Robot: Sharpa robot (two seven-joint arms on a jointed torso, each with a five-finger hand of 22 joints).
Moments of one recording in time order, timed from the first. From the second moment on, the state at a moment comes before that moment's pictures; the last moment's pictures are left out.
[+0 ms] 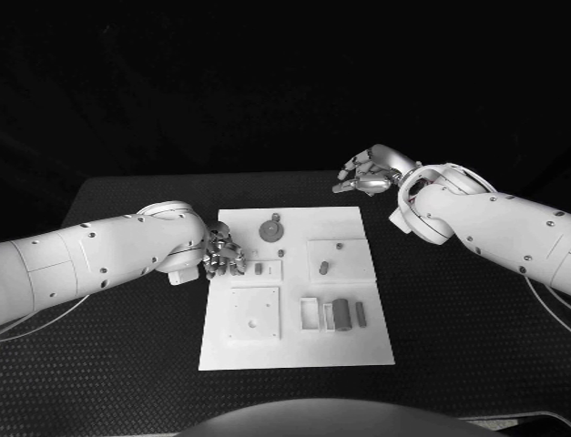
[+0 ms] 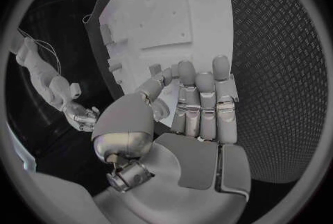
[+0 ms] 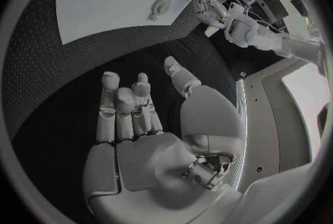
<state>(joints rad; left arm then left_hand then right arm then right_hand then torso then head) 1.25 -0.66 -0.22 1.26 -0.96 0.11 -0.51 0.87 0.02 0.63 -0.29 0.32 1.13 0.06 0.42 0.61 1.36 -0.07 0.68 0.63 1.15 -0.09 1.13 0.71 0.01 1.25 -0.19 0.28 1.31 1.15 -0.64 0.08 1.20 -1.19 -0.31 -0.07 0.95 -0.14 0.49 -0.27 0.05 0.91 0.13 0.22 0.61 1.00 0.03 1.18 0.93 1.06 -0.07 1.50 0.87 0.25 1.03 0.02 0.88 1.31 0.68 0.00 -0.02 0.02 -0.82</state>
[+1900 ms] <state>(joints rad) 1.24 -0.63 -0.23 1.24 -1.03 0.11 -0.54 0.73 -0.05 0.53 -0.21 0.25 1.19 0.01 0.45 0.63 1.37 -0.09 0.72 0.66 1.15 -0.10 1.17 0.69 0.01 1.26 -0.20 0.31 1.31 1.15 -0.64 0.08 1.20 -1.19 -0.31 -0.07 0.95 -0.14 0.49 -0.27 0.05 0.91 0.13 0.22 0.61 1.00 0.03 1.18 0.93 1.05 -0.07 1.50 0.87 0.25 1.03 0.02 0.88 1.31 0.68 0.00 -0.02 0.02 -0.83</state>
